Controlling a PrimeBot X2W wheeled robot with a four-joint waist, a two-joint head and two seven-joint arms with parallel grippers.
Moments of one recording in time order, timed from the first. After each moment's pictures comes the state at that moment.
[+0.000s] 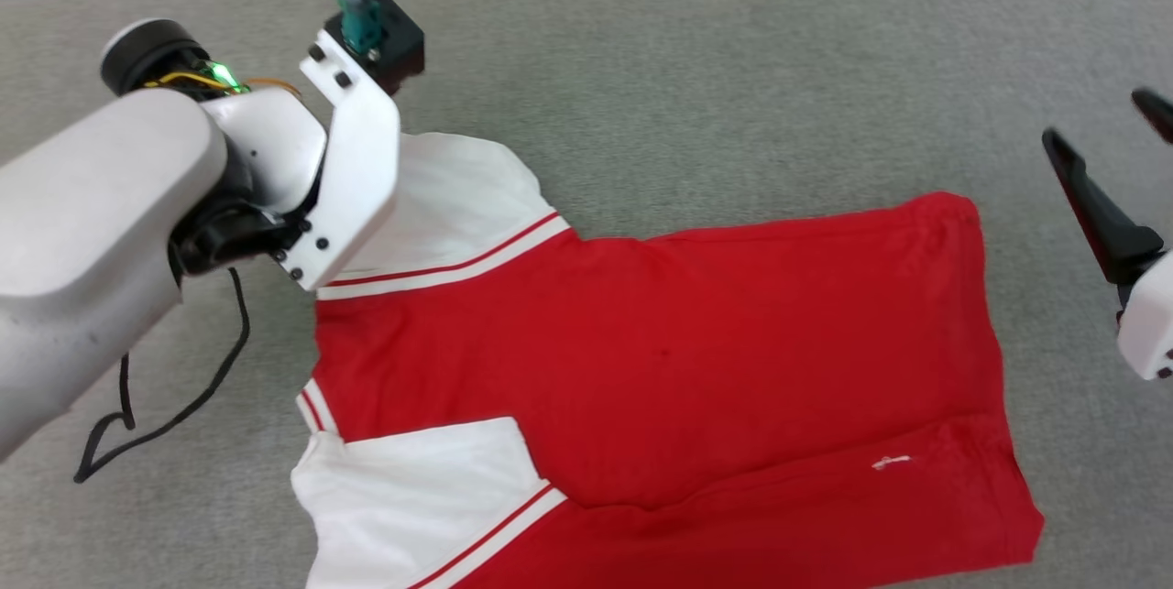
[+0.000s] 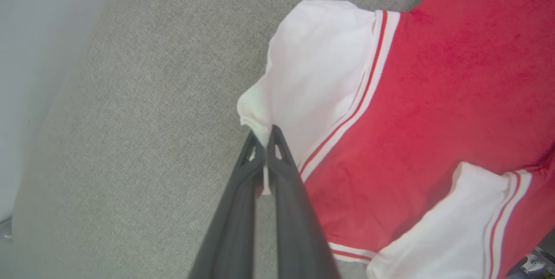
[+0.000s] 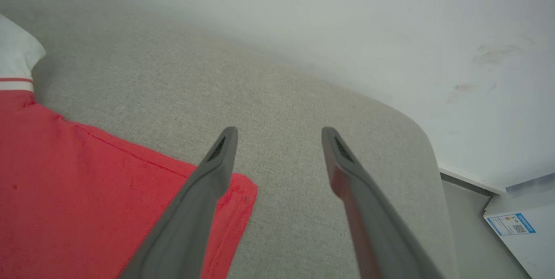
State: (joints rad) left arm -1.30 0.76 -1.28 0.25 -1.03 -0.13 0.81; right arm -0.37 -0.56 0.09 -0.18 0.36 0.13 0.39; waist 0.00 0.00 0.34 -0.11
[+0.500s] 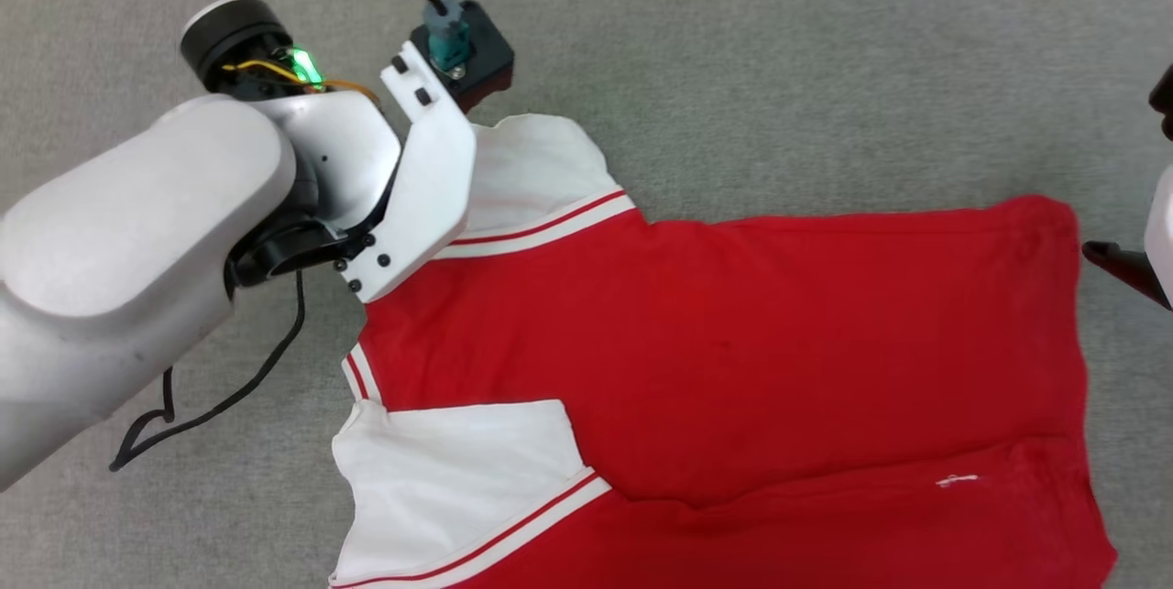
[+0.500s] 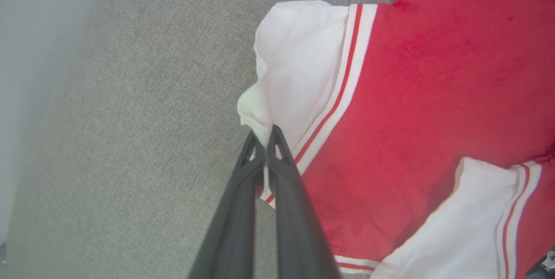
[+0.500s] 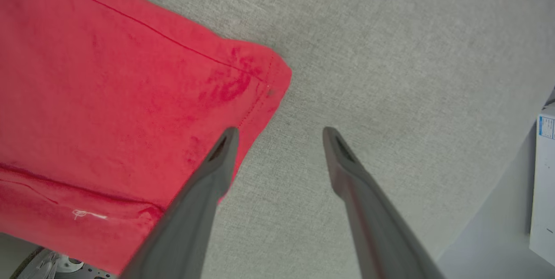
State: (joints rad) left arm -1.32 0.72 -1.28 0.13 -0.97 -0.13 0.76; right arm -0.66 -0.82 0.38 -0.01 0.70 0.13 1.12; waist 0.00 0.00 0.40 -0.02
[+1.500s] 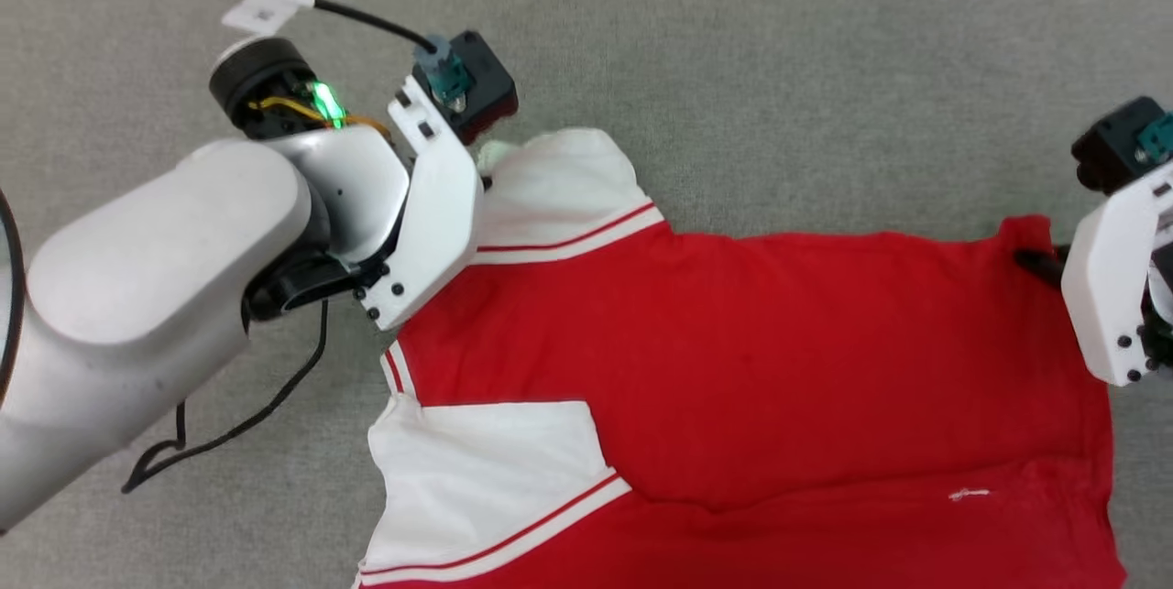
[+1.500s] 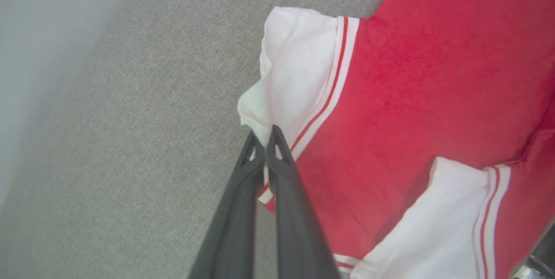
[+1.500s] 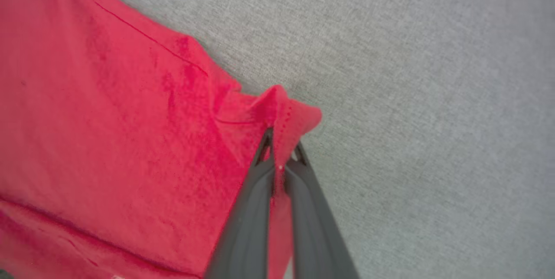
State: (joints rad) left arm -1.26 0.71 -1.28 0.15 -0.97 -0.13 0.62; right arm -0.64 -0.75 0.51 0.15 0.73 0.13 0.81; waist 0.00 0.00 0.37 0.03
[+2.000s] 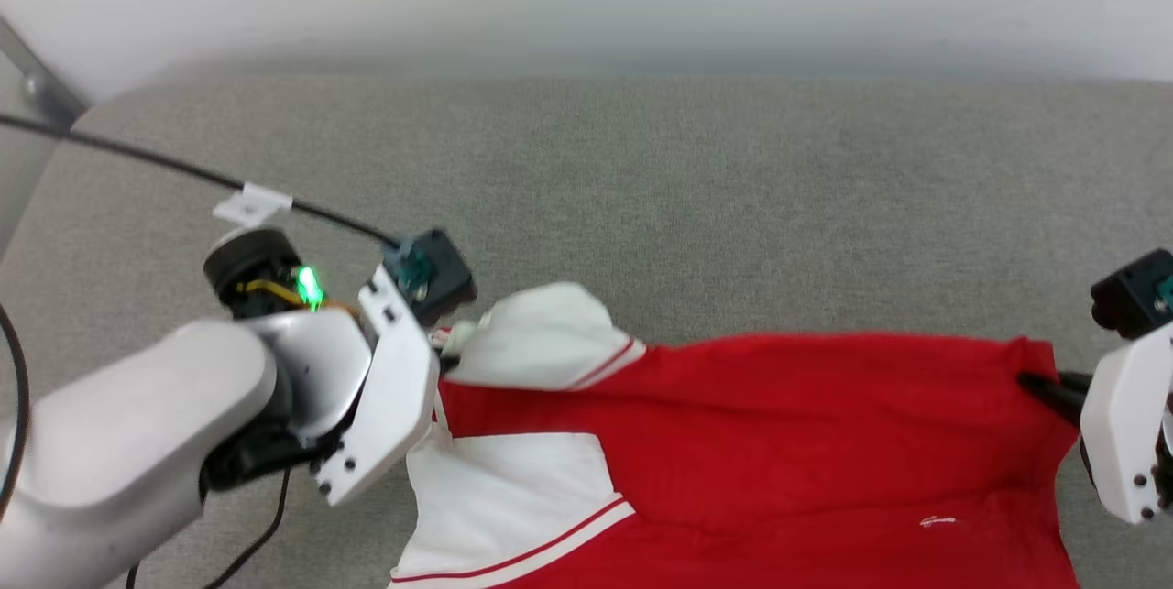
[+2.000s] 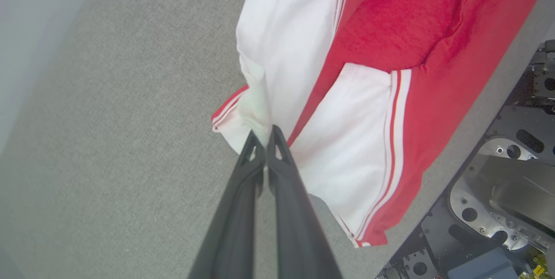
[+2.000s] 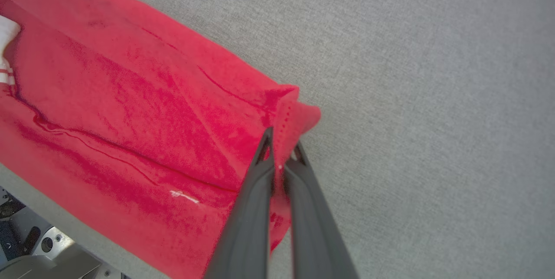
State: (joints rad) left arm -1.02 0.85 -1.28 -0.03 -0.97 -0.13 0.59; right arm -0.35 -0.81 0.46 0.09 0.77 0.13 0.62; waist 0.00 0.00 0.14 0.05
